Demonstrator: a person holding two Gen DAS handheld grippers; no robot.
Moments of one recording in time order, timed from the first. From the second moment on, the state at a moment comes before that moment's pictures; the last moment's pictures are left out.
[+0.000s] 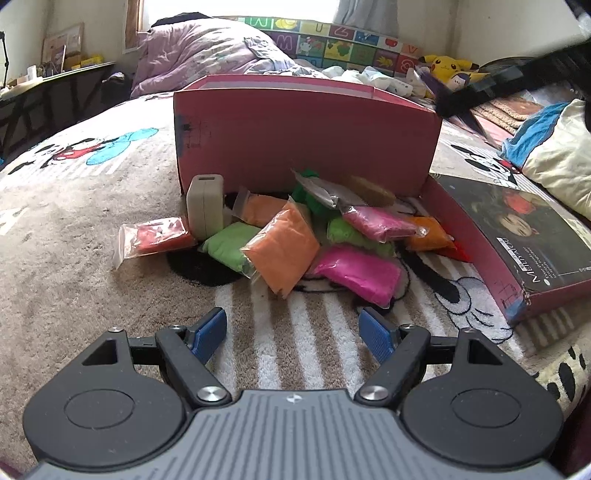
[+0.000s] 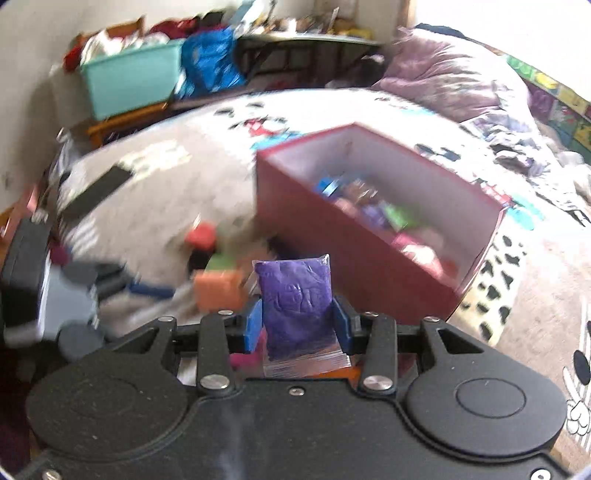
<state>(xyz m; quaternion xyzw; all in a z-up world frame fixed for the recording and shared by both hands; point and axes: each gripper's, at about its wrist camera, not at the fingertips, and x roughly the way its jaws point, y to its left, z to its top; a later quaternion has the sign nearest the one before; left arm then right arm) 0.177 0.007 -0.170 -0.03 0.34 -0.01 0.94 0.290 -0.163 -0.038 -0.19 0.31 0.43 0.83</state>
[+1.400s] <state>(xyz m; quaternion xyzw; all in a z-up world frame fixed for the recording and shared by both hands) 0.182 0.014 -0.170 -0.03 0.34 -0.01 0.94 0.464 -0.131 -0.073 -0.13 0.37 0.23 0.89</state>
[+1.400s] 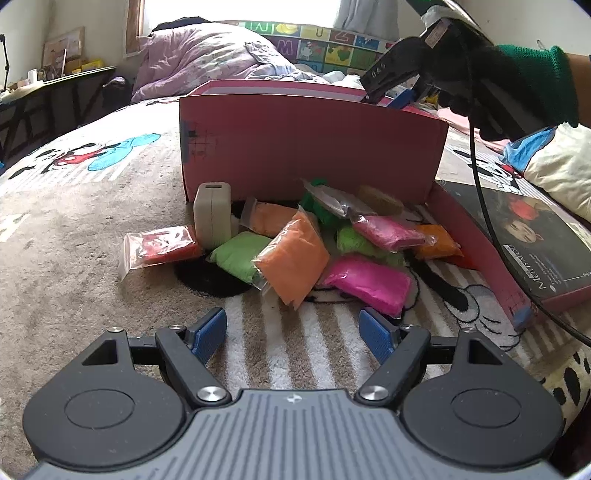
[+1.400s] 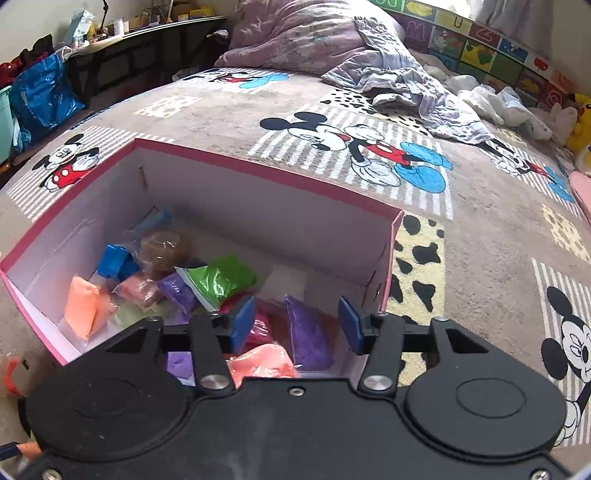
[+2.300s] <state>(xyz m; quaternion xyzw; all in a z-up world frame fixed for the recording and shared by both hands) 0.161 -0.006 -0.172 -0.01 0.30 -0.01 0.95 0.308 -0.250 -0.045 -0.05 0.34 0.14 0.93</state>
